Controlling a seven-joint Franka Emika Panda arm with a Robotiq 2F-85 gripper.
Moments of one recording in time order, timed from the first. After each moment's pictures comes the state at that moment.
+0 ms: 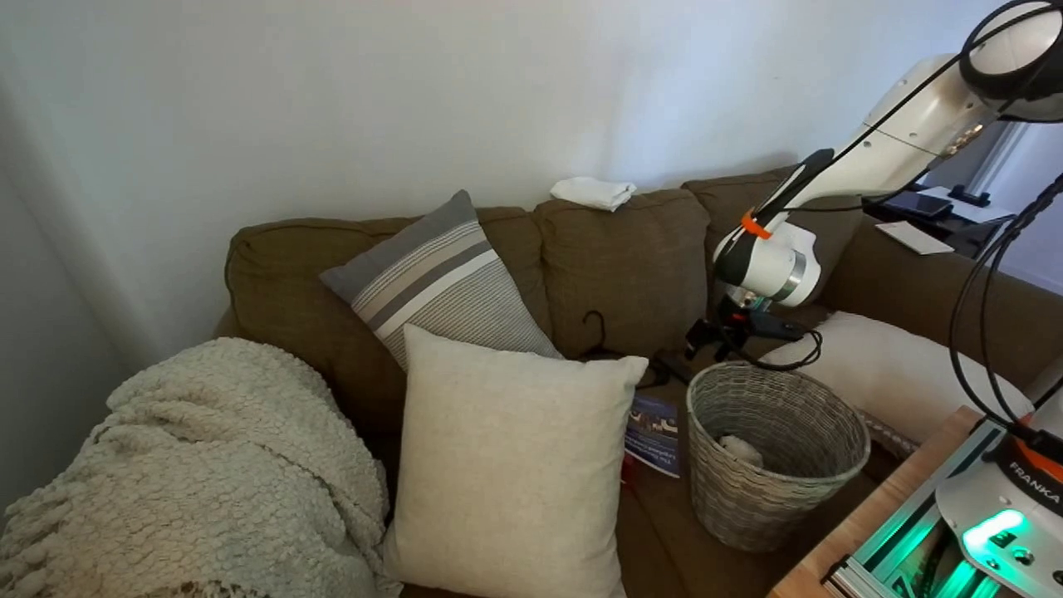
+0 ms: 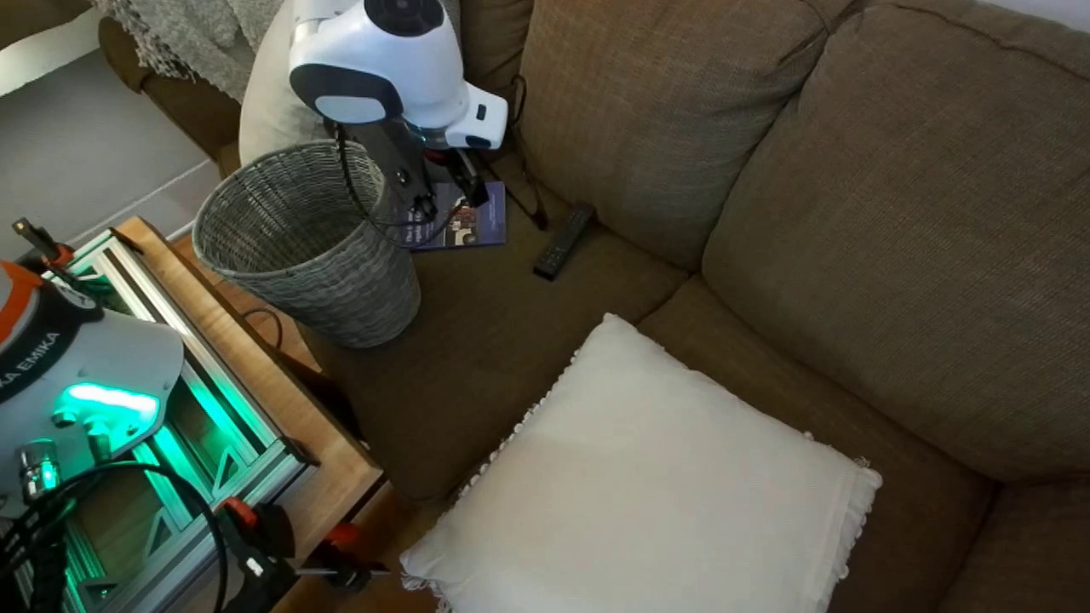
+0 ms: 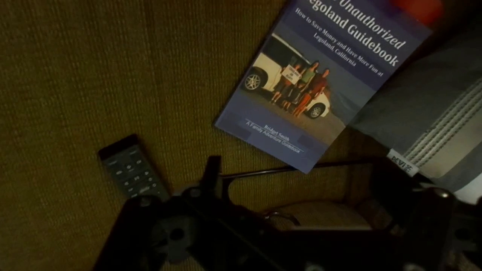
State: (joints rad) arm -0.45 0.71 0.36 -2.31 0.60 3.02 -0.56
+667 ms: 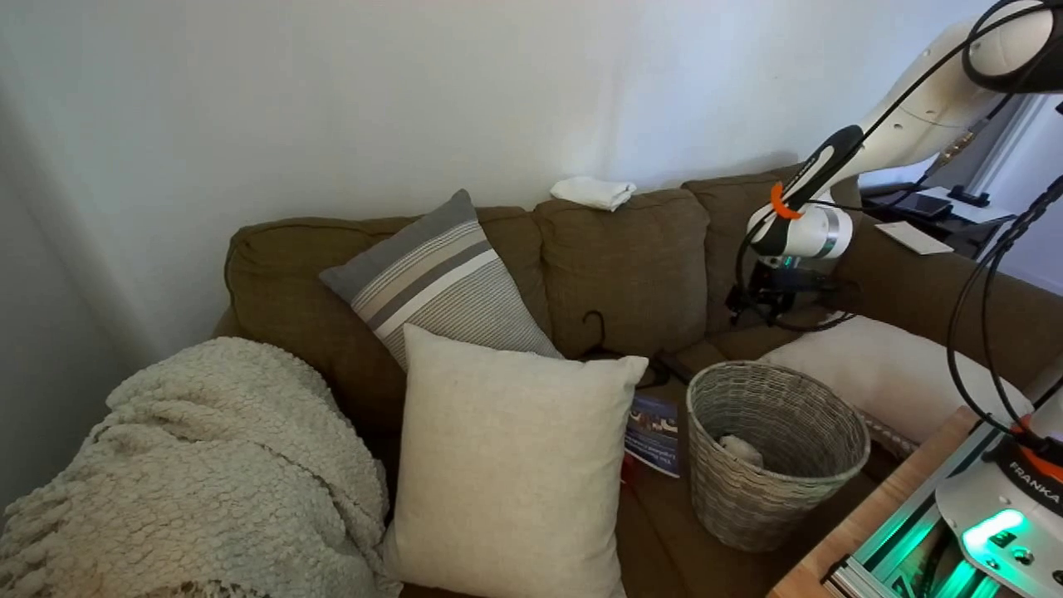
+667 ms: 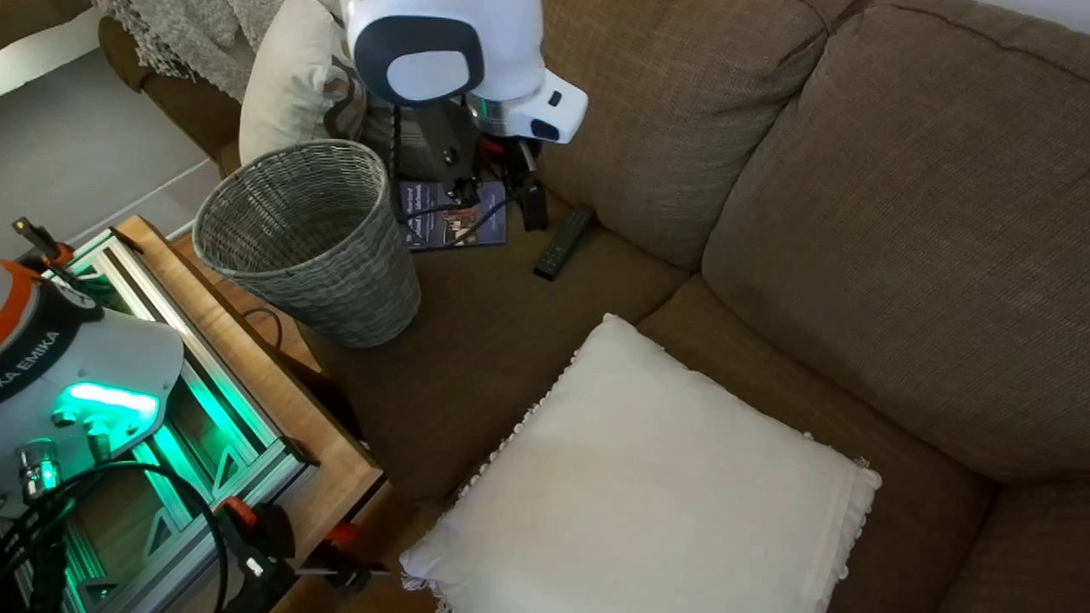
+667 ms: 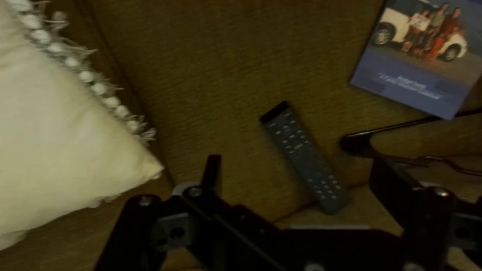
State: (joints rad) arm -0.26 0.59 -0.07 -2.20 0.21 2.71 -0.08
